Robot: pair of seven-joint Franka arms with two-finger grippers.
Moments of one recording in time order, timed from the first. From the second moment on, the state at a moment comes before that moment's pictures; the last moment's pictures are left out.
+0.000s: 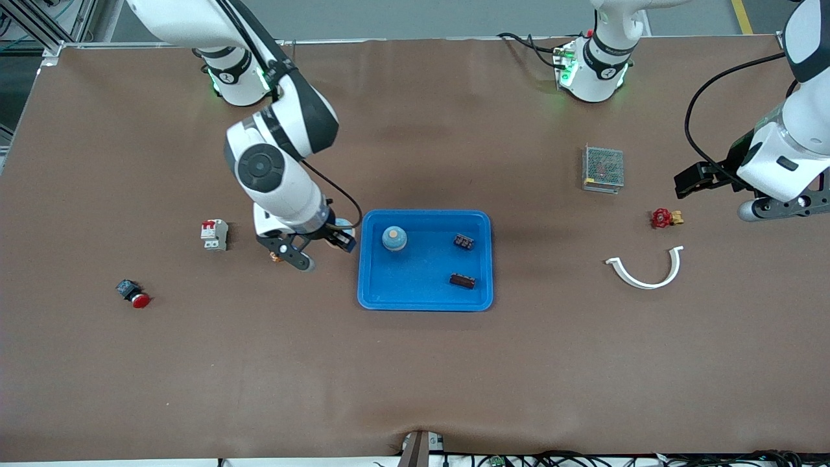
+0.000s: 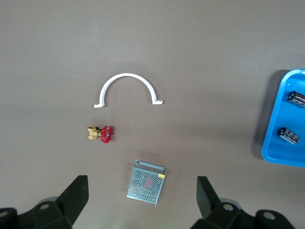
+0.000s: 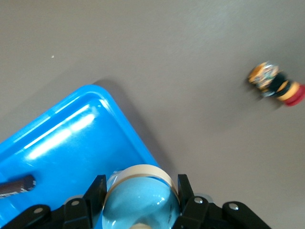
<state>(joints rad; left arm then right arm) 0.08 0.06 -0.19 -1.61 0.05 1.59 -0.21 0.43 0.46 0.12 -1.67 0.06 2.14 1.12</state>
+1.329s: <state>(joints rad) 0.08 0.06 -0.19 -1.62 0.05 1.62 -0.21 0.52 0.84 0.10 -1.29 -0.05 2.14 1.39</state>
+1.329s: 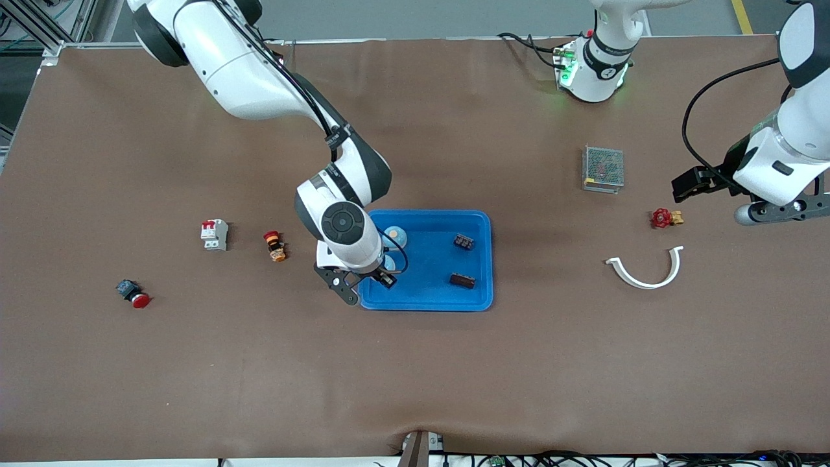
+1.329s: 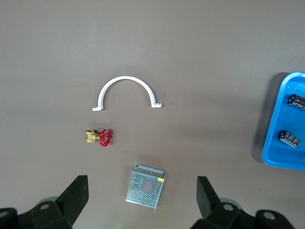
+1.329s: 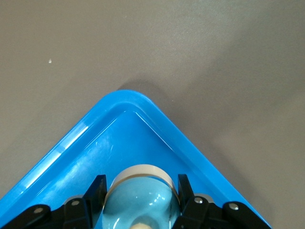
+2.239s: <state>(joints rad) 0.08 0.00 -0.19 -1.66 0.05 1.59 -0.19 0.58 0.91 0.06 -1.28 -0.06 2.21 1.41</state>
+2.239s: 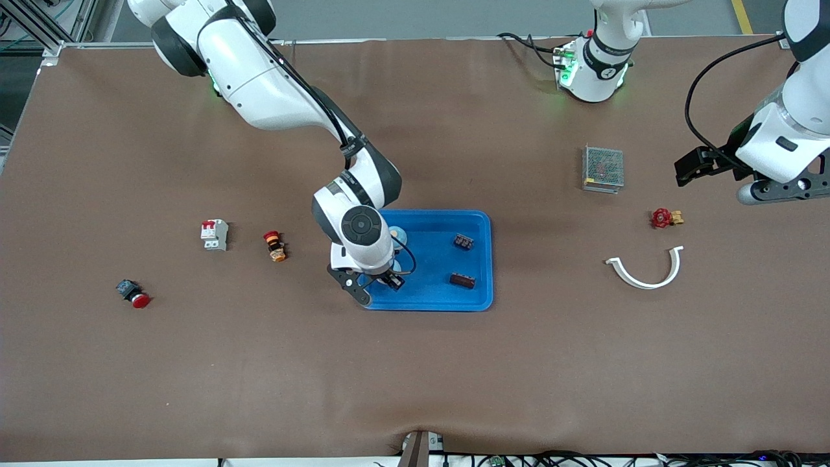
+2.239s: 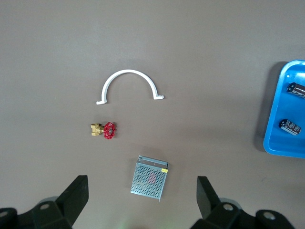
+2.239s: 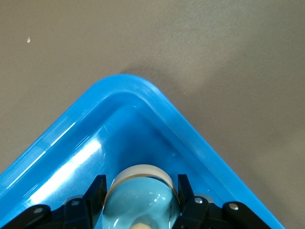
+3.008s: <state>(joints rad) 0.08 -0.05 -0.19 -1.68 0.05 1.59 -0.19 0.60 0.93 0.05 -1.28 -0.07 2.23 1.43</state>
